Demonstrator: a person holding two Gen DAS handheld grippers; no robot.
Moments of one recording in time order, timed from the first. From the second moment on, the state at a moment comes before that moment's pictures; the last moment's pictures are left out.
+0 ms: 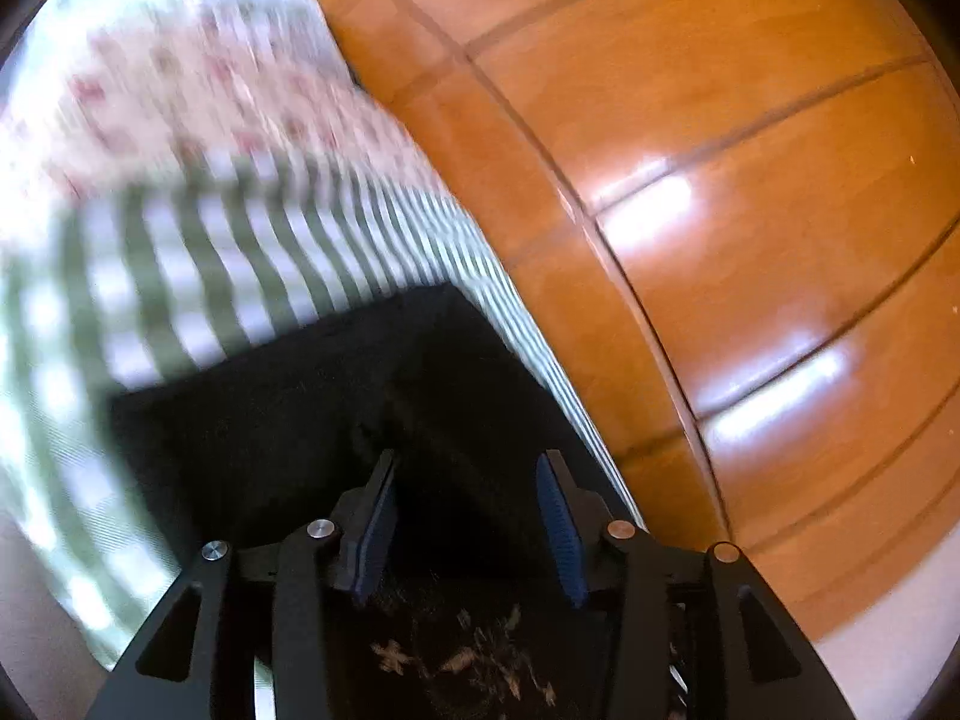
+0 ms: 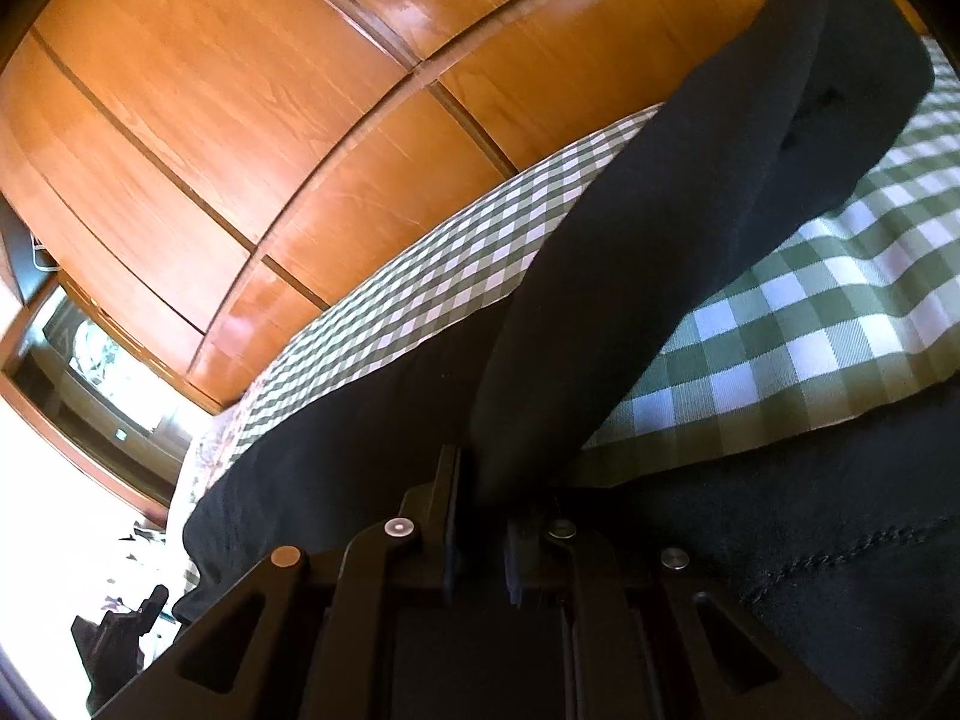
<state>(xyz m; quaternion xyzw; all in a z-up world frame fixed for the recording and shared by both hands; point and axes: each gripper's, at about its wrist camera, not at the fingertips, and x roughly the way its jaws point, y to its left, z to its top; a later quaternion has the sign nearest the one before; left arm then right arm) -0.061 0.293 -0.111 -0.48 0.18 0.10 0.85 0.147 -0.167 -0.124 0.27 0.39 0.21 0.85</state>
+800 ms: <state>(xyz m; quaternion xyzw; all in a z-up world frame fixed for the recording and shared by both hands) -0.033 0.294 -0.127 -0.54 0.26 0.10 0.79 0.144 -0.173 -0.126 0.29 0.38 0.22 0.85</state>
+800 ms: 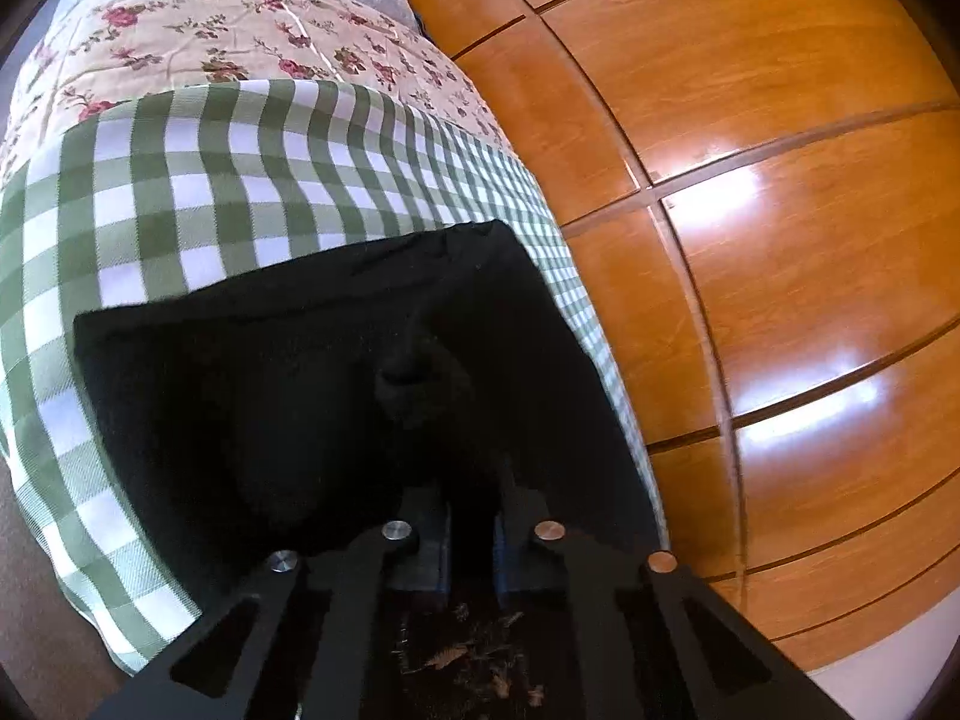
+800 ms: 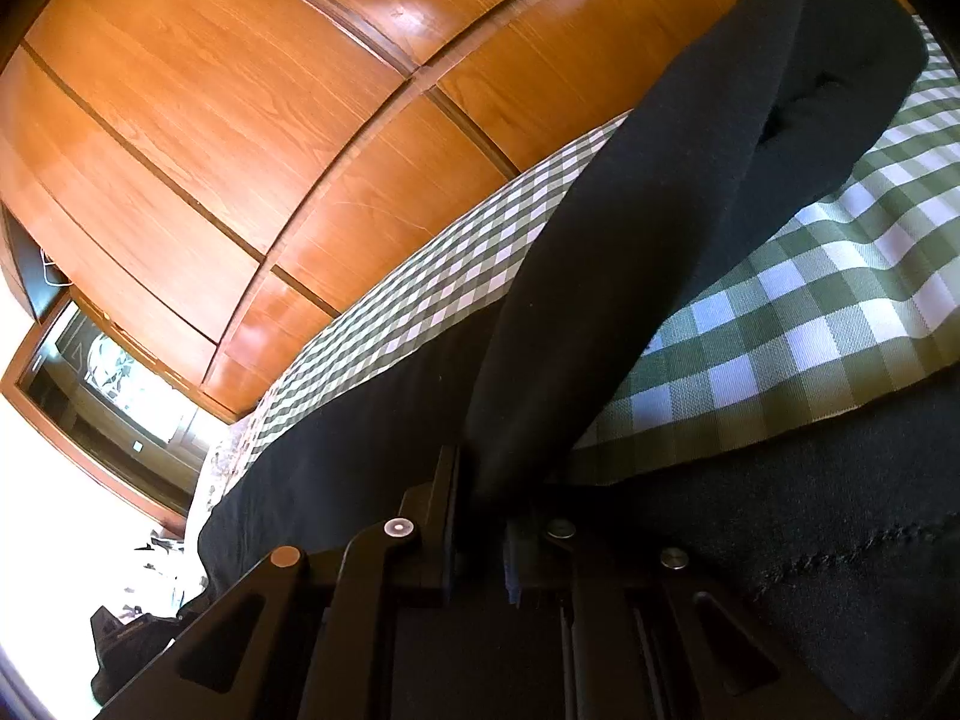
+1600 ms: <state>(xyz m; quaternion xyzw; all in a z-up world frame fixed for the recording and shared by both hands) -0.072 0.343 -0.153 -0.52 0.26 0.09 0.81 0.055 -0.146 -0.123 0.22 0.40 0.27 0.85</state>
